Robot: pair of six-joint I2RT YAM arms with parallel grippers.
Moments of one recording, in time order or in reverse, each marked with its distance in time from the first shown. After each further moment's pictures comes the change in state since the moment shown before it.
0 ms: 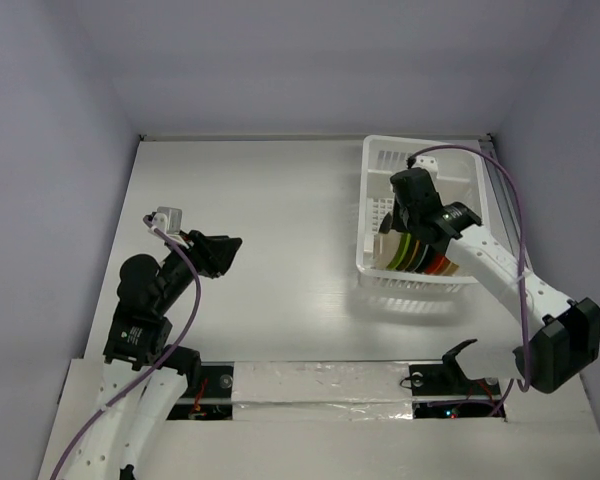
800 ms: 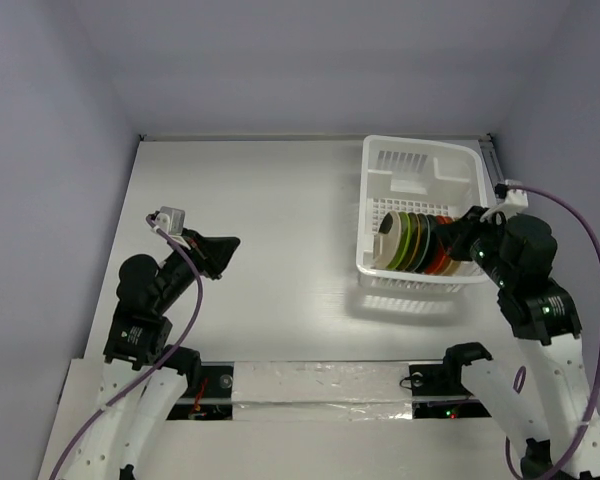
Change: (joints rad) left arm 0.000 0.003 0.000 0.024 0.062 0.013; right arm -0.328 -0.655 -0.165 -0.001 -0.599 -0.040
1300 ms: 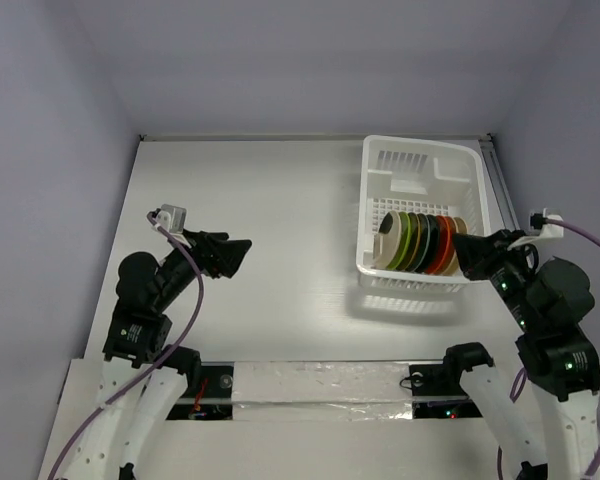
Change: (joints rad) left arm 0.000 0.021 0.018 -0.002 0.010 0.018; right arm -0.015 -0.226 -0.003 0.001 0.018 -0.010
